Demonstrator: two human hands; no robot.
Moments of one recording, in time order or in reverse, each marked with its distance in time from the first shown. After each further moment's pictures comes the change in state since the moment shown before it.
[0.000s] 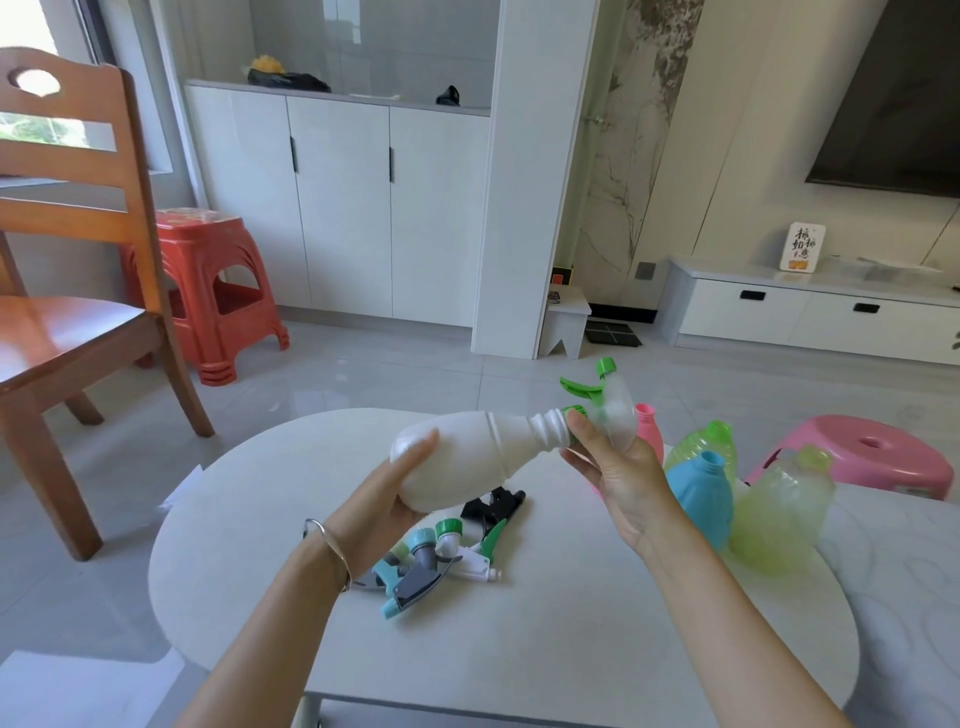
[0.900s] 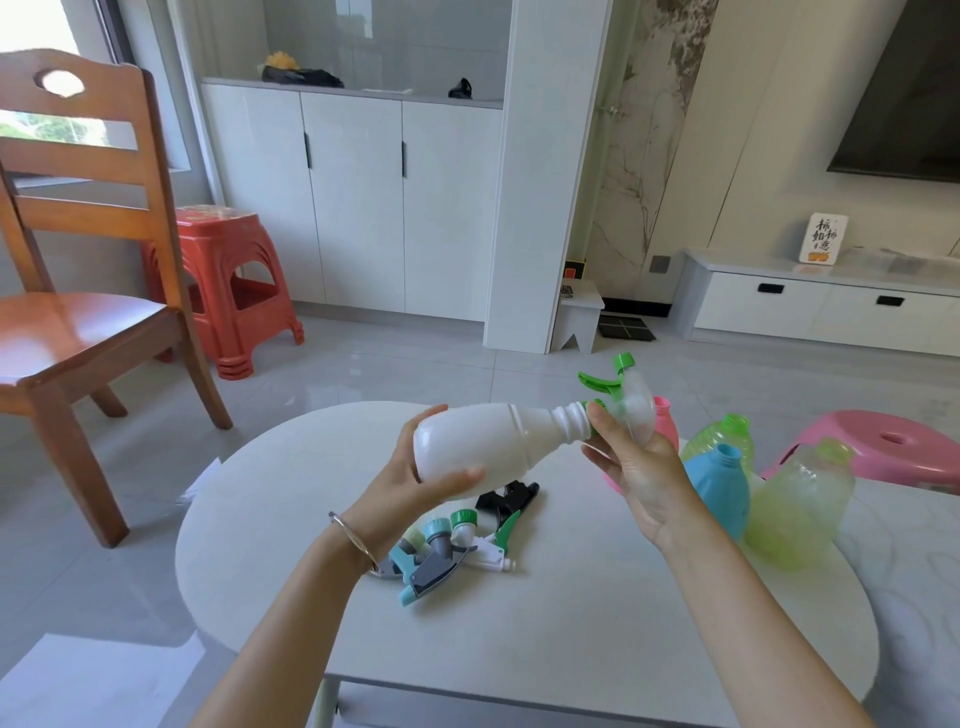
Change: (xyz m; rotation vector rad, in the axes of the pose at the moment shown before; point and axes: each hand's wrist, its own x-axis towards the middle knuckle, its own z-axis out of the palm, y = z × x) left_hand -0.009 0.000 0.004 0.171 0.008 0.131; right_hand -0.001 0.002 -0.003 0.030 0.067 0.045
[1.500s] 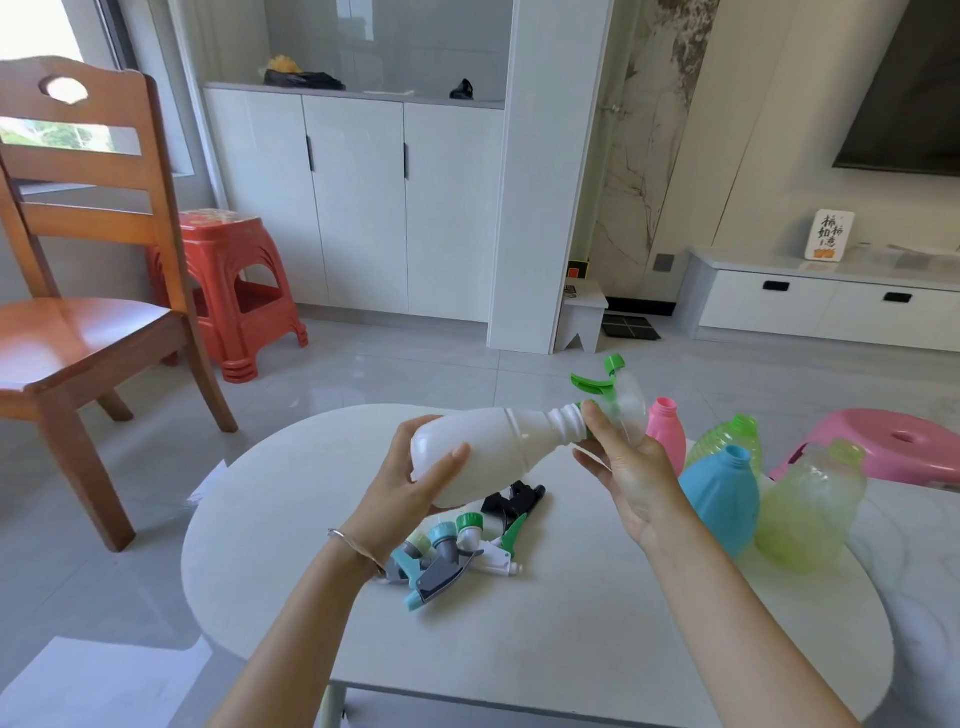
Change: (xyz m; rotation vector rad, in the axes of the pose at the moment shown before) left_hand -0.004 0.004 0.001 0.012 0.139 0.031; right_hand 0.005 0.009 0.009 0.046 0.060 0.137
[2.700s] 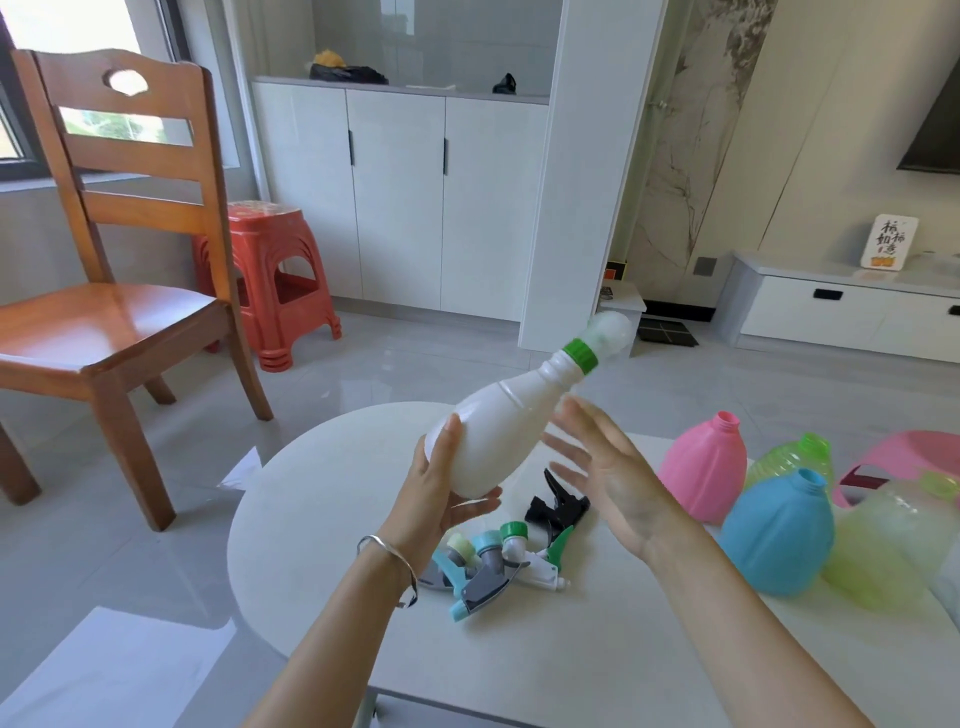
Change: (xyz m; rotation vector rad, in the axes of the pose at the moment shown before) left_hand 0.012 -0.008 -0.020 -0.268 0.097 -0.152; right_hand -0.003 0.011 0.059 -0.193 -0.315 0.130
